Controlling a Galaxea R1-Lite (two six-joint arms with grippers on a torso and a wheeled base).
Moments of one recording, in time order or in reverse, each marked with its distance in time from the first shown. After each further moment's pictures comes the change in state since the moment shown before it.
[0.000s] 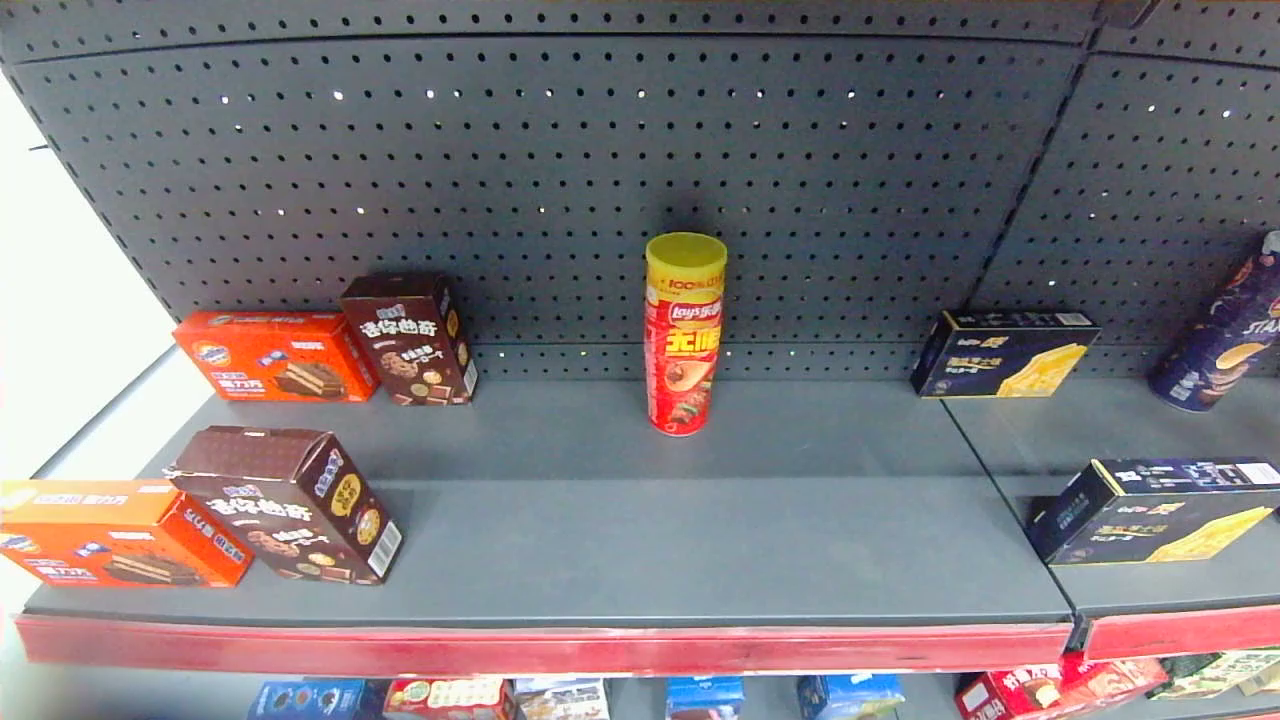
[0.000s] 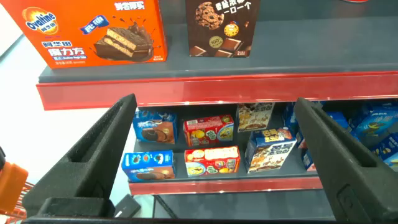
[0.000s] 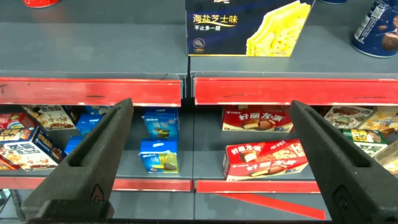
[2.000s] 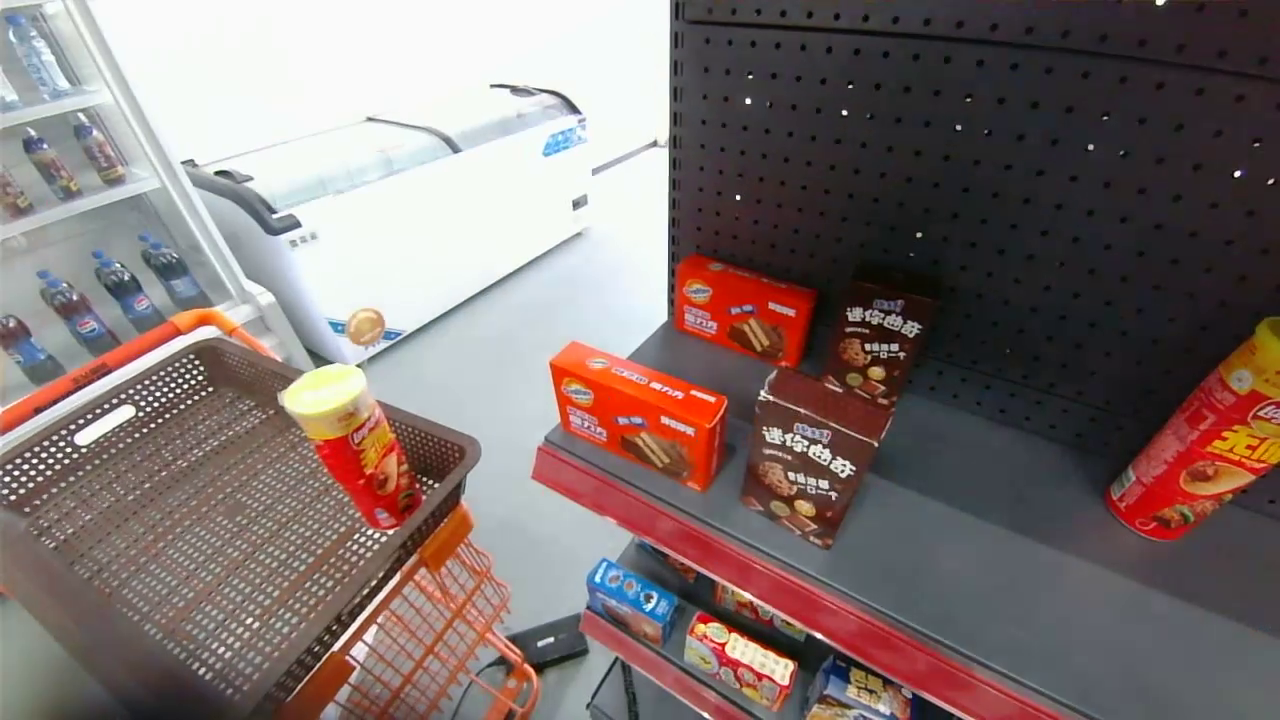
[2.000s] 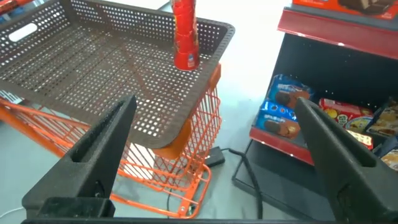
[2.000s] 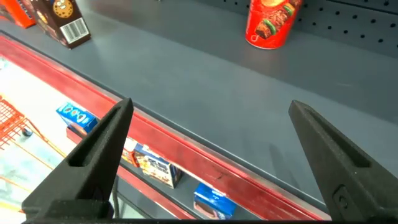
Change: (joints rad) left arm 0.000 0.000 0.000 0.001 -0.003 0.003; right arm 0.000 0.000 0.000 -0.001 -0.005 0.004
